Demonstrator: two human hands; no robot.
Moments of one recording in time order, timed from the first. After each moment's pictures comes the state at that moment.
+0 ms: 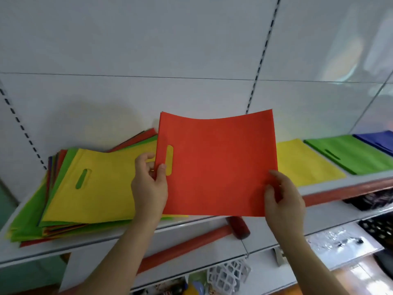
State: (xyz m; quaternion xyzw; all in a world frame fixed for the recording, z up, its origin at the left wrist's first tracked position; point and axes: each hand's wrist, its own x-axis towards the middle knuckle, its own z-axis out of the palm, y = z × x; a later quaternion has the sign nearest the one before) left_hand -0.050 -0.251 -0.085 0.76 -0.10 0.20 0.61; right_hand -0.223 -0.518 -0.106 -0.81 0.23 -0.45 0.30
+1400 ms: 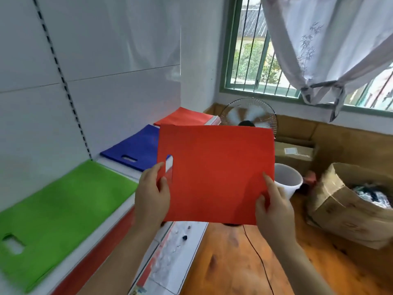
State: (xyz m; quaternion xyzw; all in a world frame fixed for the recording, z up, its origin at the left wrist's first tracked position) left_hand -0.332 -1.147 -0.094 0.68 -0.49 -0.05 0.54; right_hand -0.636 -1.181 -0.117 -0.66 0.58 -0.47 0.09
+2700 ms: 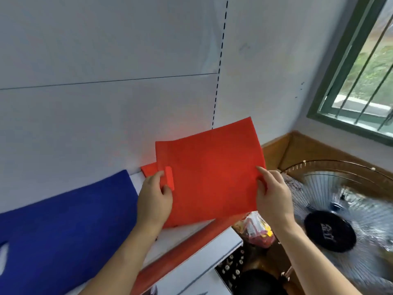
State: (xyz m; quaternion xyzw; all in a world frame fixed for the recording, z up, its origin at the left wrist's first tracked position) left_hand -0.265 -1.631 -0.133 0.84 -0.28 0.04 0.47; right_hand -0.488 -1.856 -0.128 -0.82 0.37 -0.39 0.19
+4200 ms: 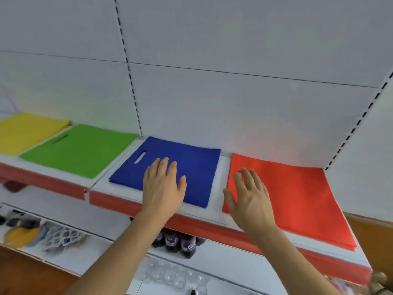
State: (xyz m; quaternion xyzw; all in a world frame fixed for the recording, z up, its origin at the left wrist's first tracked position) left_hand -0.343 -1.509 -0.110 0.98 0.02 0.17 0.08; right_hand -0.358 -1.758 -0.126 -0.97 -0.07 -0.19 0.11
